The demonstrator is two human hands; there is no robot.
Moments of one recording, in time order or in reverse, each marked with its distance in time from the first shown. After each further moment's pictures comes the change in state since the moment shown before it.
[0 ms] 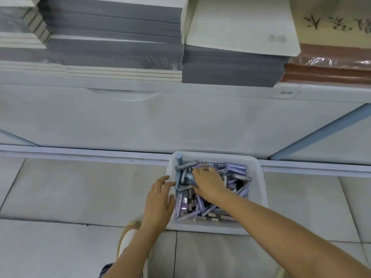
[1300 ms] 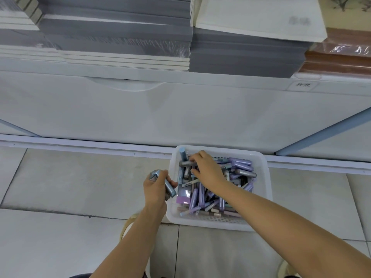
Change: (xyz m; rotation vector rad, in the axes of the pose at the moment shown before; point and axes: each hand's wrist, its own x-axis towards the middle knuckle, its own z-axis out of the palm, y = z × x) left_hand 0.030 0.010 -0.004 -1.225 0.265 -0.826; right_hand 0.018 -0.008 -0.014 0.442 0.065 0.169
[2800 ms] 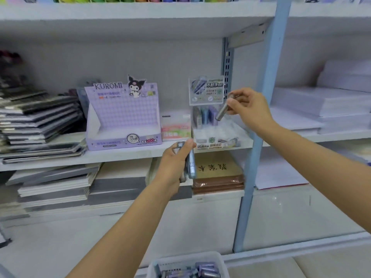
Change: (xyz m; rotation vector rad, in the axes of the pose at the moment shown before) left_hand -0.314 0.280 0.163 0.171 -0.709 0.730; right_hand -0.195 -0.093 -0.526 0.581 1.046 -0.412
